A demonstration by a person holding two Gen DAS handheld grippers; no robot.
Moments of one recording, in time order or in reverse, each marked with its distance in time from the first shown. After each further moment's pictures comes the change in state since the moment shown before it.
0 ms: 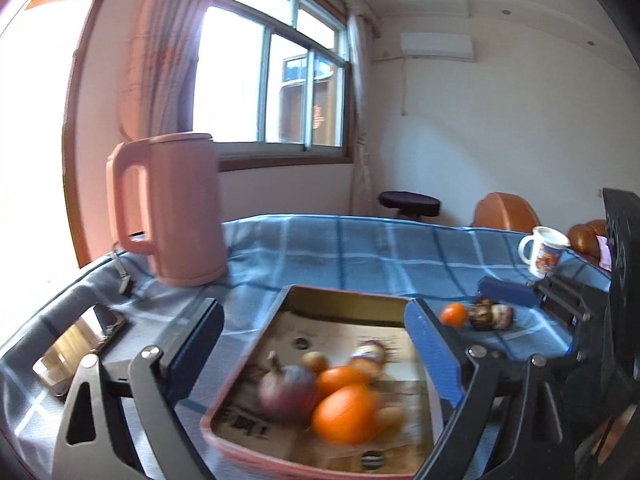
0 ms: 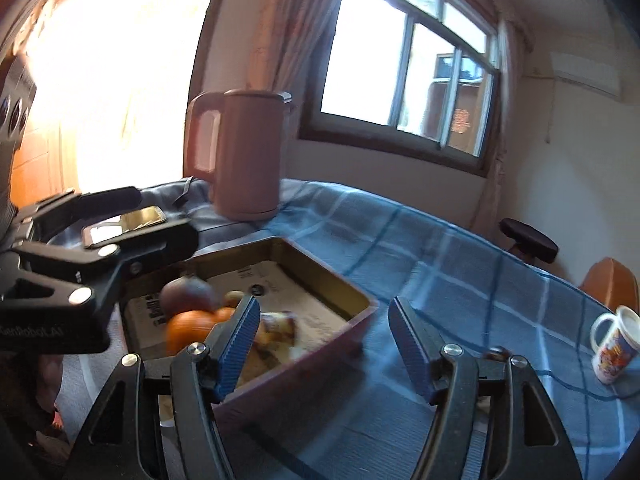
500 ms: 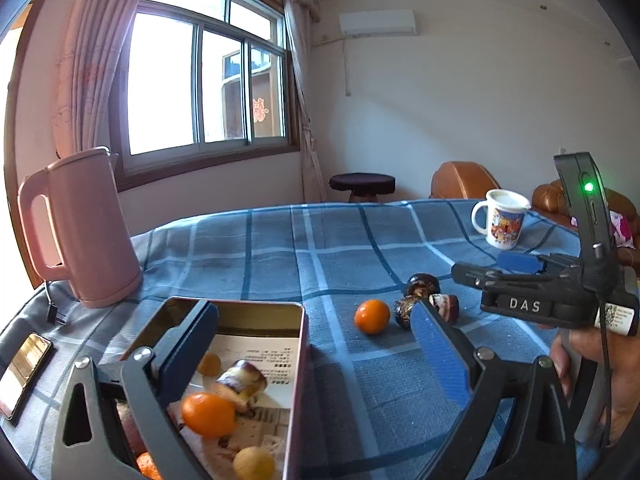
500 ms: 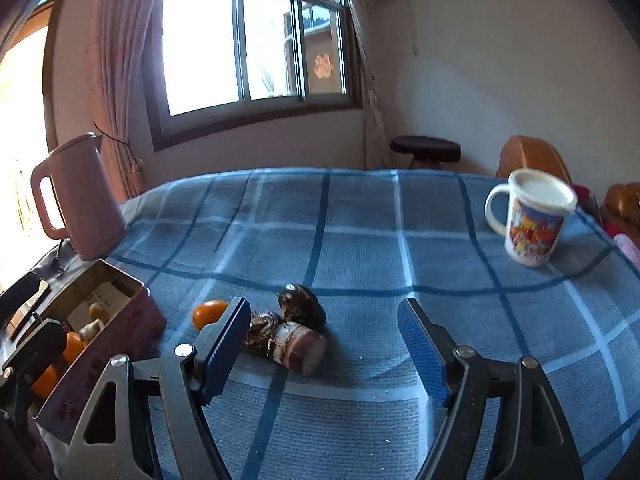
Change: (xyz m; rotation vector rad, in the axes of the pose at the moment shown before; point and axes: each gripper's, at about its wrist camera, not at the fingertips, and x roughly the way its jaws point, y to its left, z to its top) left arm 0.045 -0.094 -0.003 0.132 0.052 -0.110; right arm 0.000 -0.155 -0.045 0.416 0.140 -0.273
